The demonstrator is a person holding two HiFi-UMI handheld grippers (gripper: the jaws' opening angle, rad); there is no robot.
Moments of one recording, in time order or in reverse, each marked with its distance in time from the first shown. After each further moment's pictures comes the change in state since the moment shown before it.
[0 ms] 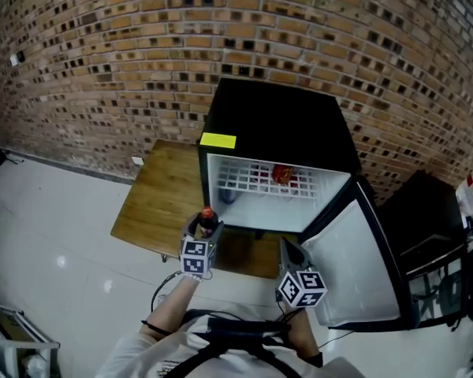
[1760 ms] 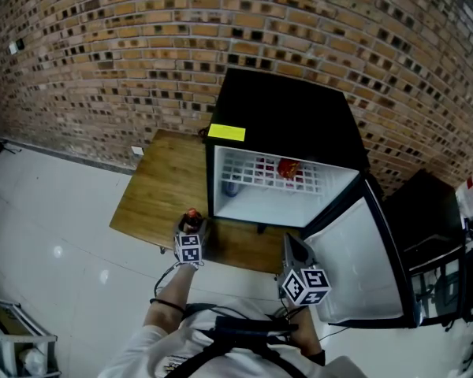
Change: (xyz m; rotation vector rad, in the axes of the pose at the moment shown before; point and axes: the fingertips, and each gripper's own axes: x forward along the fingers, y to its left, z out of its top) left arm 0.034 0.092 -0.138 -0.039 0.116 0.208; right arm 0.001 0.008 0.000 -0.028 0.010 0.002
